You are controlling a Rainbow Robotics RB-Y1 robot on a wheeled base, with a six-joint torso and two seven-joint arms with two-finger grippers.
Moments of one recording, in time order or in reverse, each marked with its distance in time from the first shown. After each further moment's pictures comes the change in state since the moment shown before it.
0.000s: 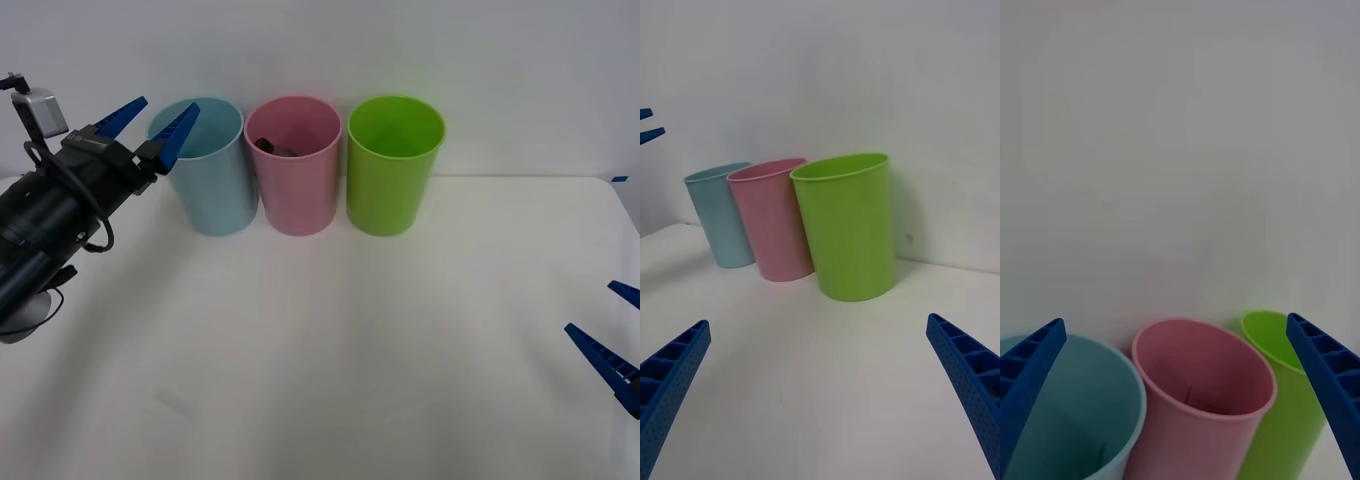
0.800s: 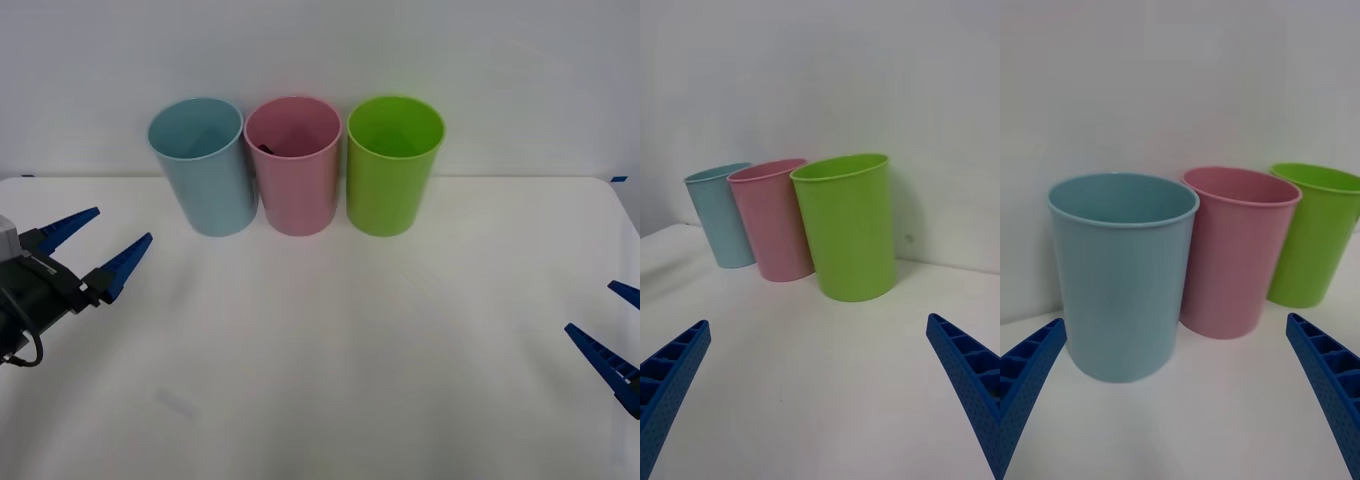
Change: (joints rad) right arm 0.000 0.000 0.000 0.000 0.000 0.000 0.000; left arm 0.376 -0.001 0.199 -0.001 -0.197 -0.269 -0.056
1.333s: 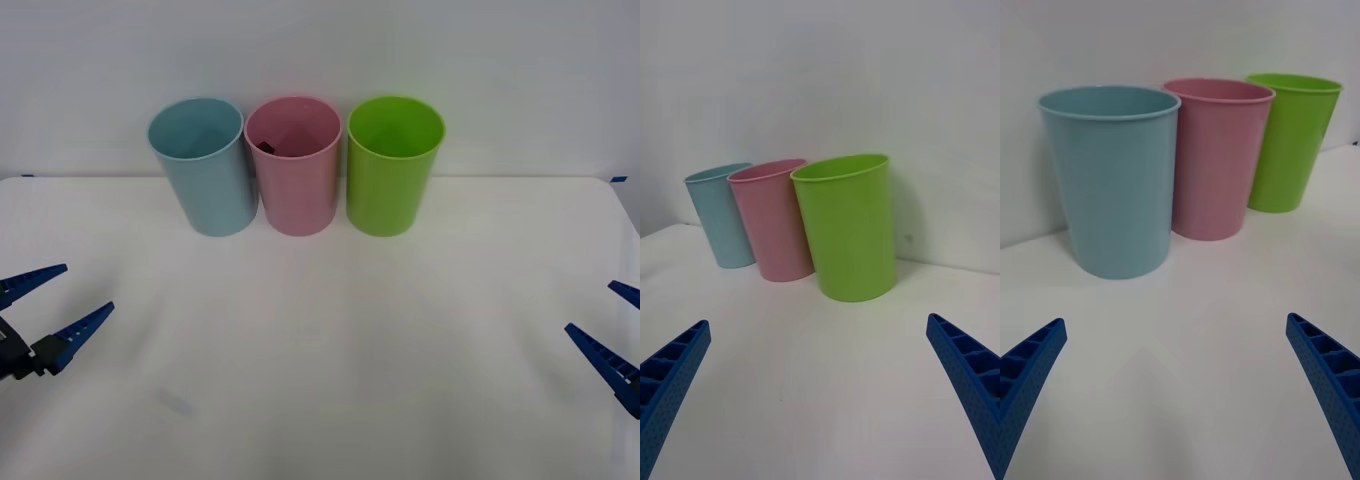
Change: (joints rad) right arm 0.000 0.000 0.000 0.000 0.000 0.000 0.000; left arm 0.122 0.000 0.176 0.109 -0.137 -0.302 0.001
